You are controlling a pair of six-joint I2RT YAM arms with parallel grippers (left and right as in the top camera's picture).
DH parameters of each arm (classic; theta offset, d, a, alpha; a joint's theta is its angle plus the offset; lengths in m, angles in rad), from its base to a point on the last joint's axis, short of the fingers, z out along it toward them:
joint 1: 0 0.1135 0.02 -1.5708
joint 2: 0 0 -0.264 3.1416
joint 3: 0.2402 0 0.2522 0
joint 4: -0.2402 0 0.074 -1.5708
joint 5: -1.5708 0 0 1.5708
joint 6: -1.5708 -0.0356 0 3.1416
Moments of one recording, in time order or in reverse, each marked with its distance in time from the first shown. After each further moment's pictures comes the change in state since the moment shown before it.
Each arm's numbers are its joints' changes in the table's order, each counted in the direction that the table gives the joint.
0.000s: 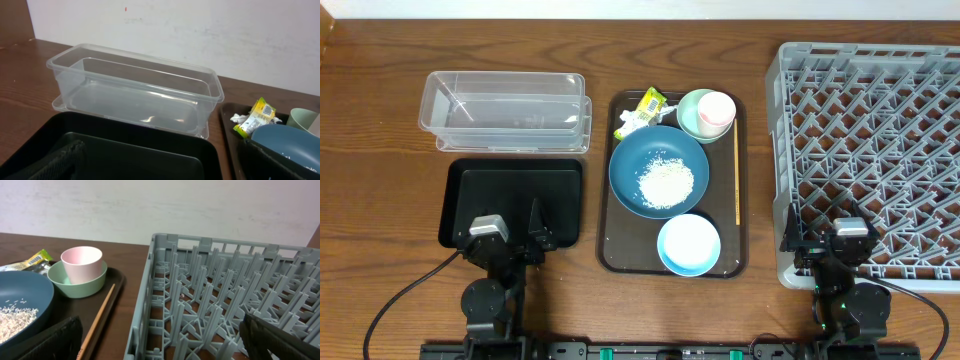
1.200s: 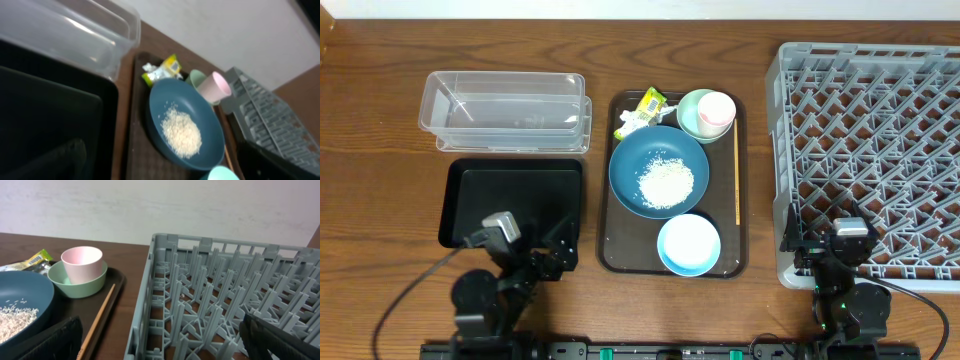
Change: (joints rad) left arm 0.000 0.137 0.267 -0.333 -0.397 0.324; right arm 0.000 0.000 0.000 0.000 0.000 0.000
